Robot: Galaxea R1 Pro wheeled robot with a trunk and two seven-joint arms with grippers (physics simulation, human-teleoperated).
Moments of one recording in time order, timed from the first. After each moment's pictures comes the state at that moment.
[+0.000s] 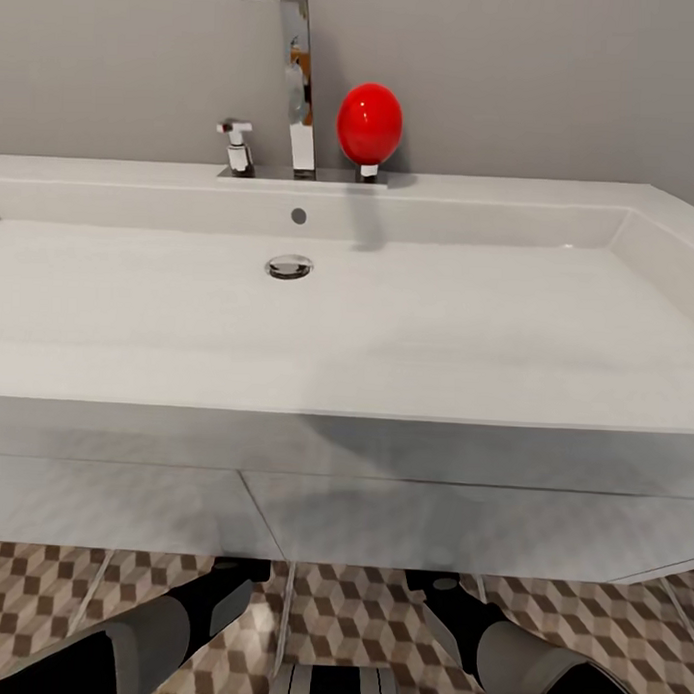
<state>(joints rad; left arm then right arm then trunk) -0.78 -0.05 -1.13 -0.15 1.16 -0.01 0.25 -0.74 0.09 0.53 -0.12 -0.30 -0.07 -0.23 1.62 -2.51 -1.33</state>
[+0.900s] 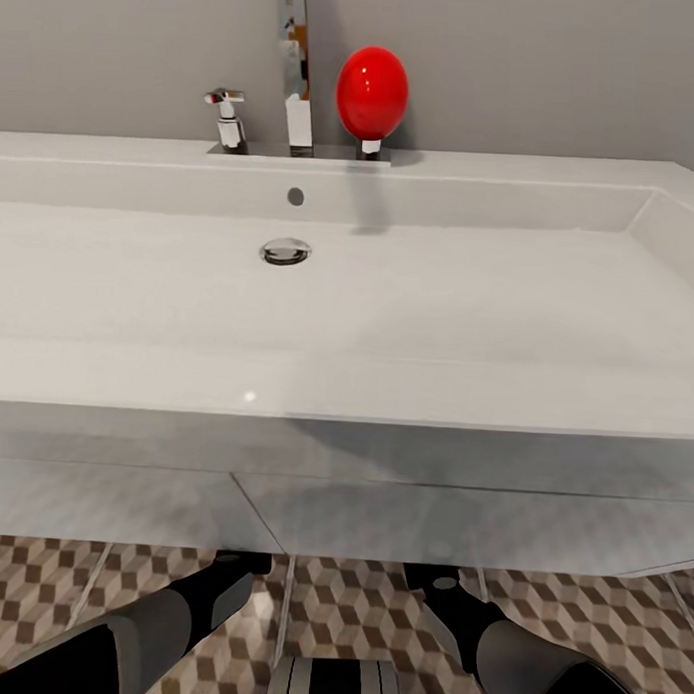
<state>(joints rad) -0.80 -0.05 -1.13 -0.15 1.16 0.00 0.25 -0.74 0.09 0.53 -0.12 -0.29 -0.07 -0.23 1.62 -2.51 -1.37</state>
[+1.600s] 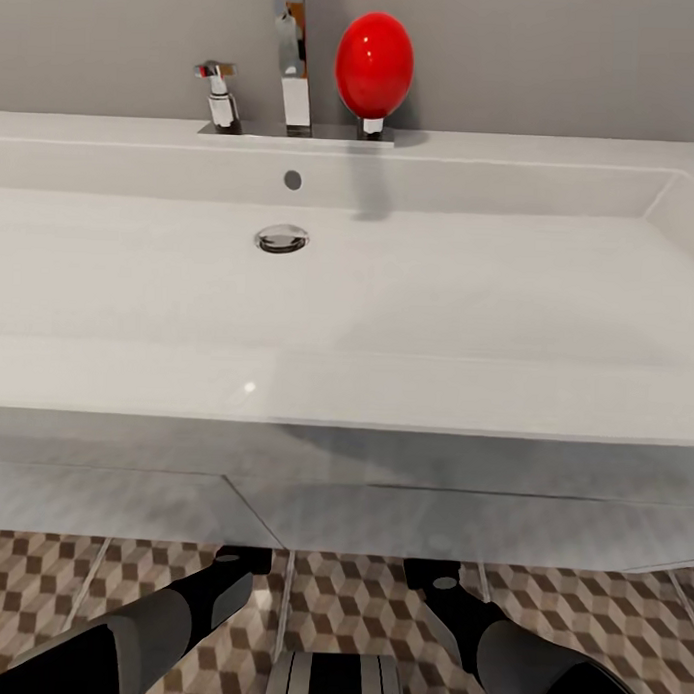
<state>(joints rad) -0.80 -0.05 -1.13 -0.15 1.16 0.00 0.25 -0.74 0.09 0.53 -0.12 -0.29 -0.07 -0.23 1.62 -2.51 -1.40</state>
